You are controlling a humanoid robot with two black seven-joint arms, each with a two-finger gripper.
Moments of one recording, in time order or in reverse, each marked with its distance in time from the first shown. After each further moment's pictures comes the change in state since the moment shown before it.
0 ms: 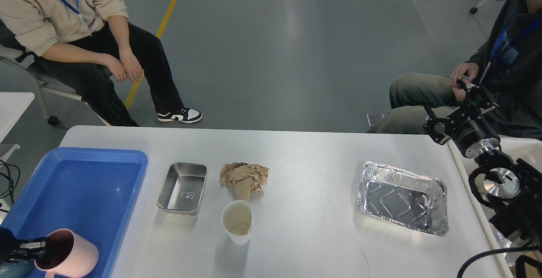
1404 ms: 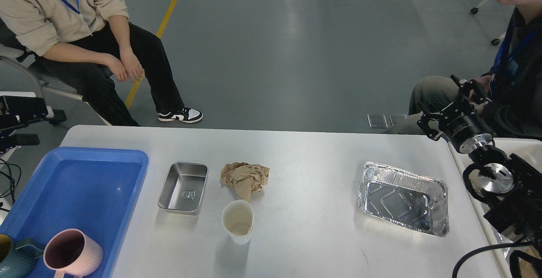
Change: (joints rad) left arm -0.422 0.106 -0.038 0.006 -0.603 -0.136 0.074; right arm 0.023 0.019 0.000 0.000 -0.021 0.000 -0.001
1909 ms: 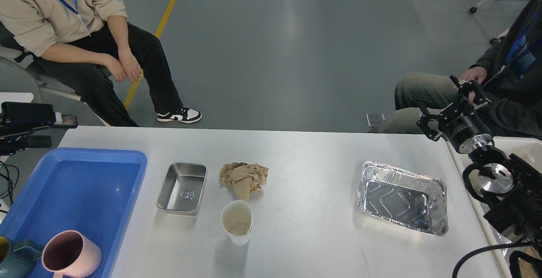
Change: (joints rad) left arm 0.095 0.314 0.009 -0.269 0.003 0.020 -0.284; right arm -0.003 0.000 0.000 0.000 -0.001 0.000 0.000
